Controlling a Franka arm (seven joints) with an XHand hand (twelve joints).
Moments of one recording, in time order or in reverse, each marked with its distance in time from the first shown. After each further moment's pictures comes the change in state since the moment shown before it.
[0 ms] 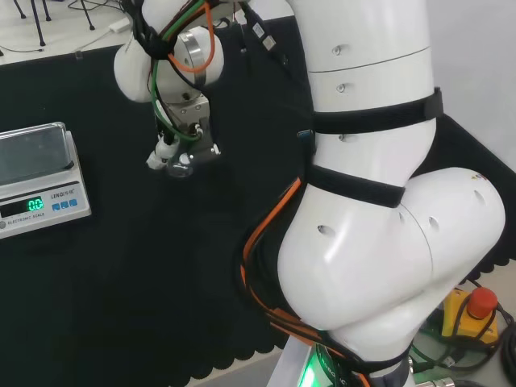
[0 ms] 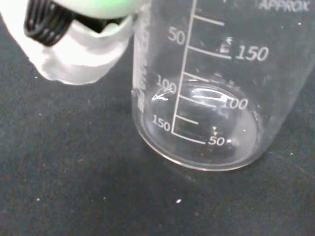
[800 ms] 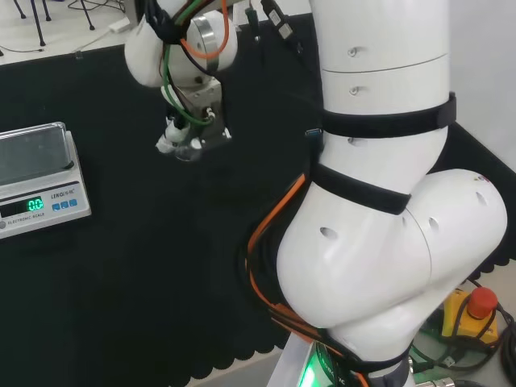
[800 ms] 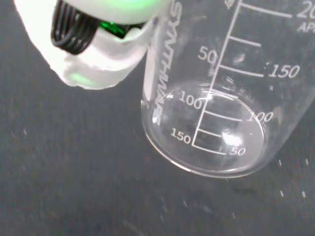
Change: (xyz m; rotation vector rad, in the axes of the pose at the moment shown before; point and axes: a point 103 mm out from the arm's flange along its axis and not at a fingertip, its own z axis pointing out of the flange) arm -0.019 -0.002 -0.039 -0.072 -0.005 -0.043
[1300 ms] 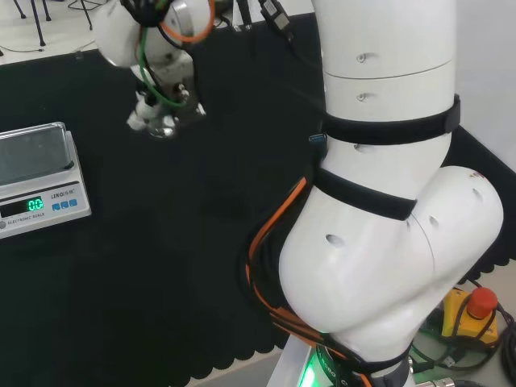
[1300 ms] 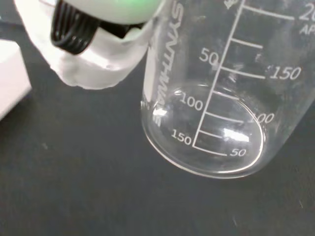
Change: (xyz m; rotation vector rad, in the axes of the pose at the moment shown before) arm 0.045 0.031 -0.063 -0.086 -0.045 -0.071
